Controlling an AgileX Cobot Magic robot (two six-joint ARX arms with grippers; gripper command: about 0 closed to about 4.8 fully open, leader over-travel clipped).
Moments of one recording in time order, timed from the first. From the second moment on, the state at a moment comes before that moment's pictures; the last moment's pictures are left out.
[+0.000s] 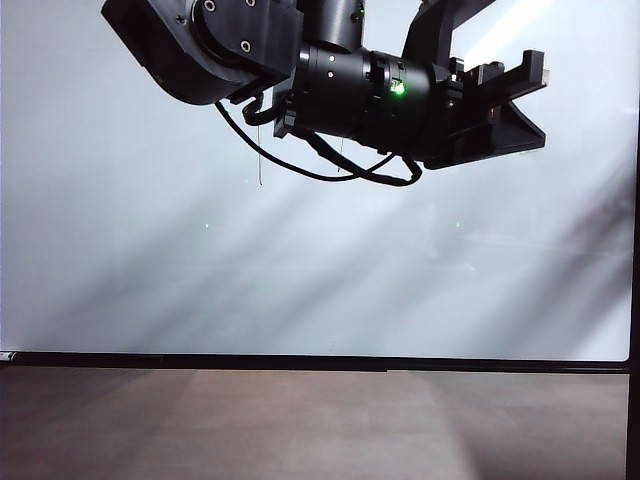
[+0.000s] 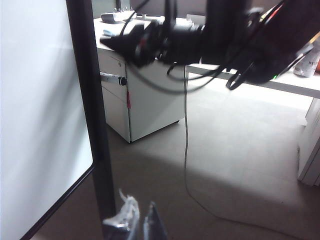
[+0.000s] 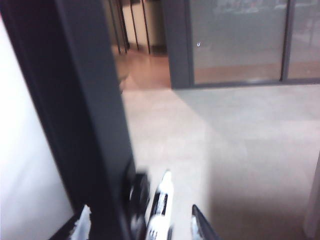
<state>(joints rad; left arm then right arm) -0.88 1.89 1.09 0.72 0.33 0.07 -0.45 1.92 0.95 1.04 -0.60 0.14</state>
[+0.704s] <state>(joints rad) -0.88 1.89 1.09 0.72 0.33 0.07 -0.41 2.04 0.95 1.06 -0.58 0.05</state>
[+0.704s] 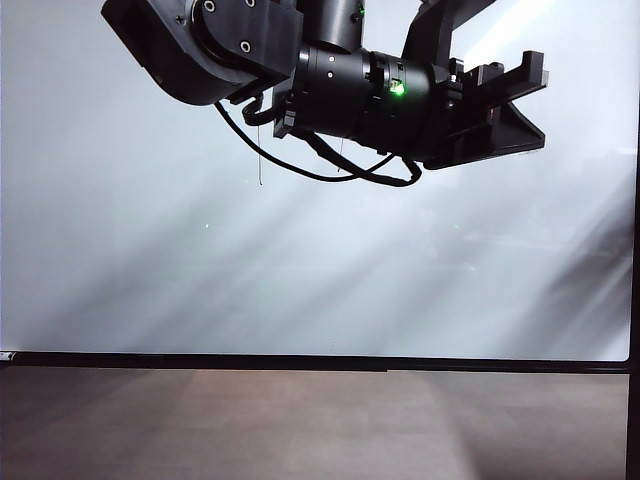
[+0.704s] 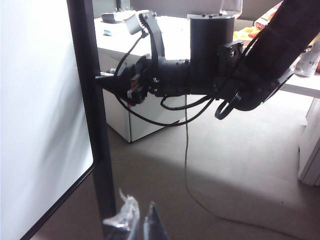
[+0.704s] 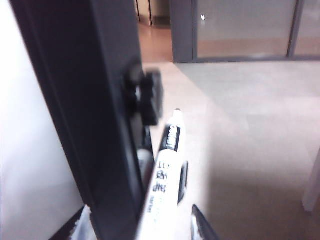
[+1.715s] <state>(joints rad) -0.88 1.89 1.09 0.72 0.33 0.07 -0.42 2.04 0.95 1.04 -0.55 0.05</state>
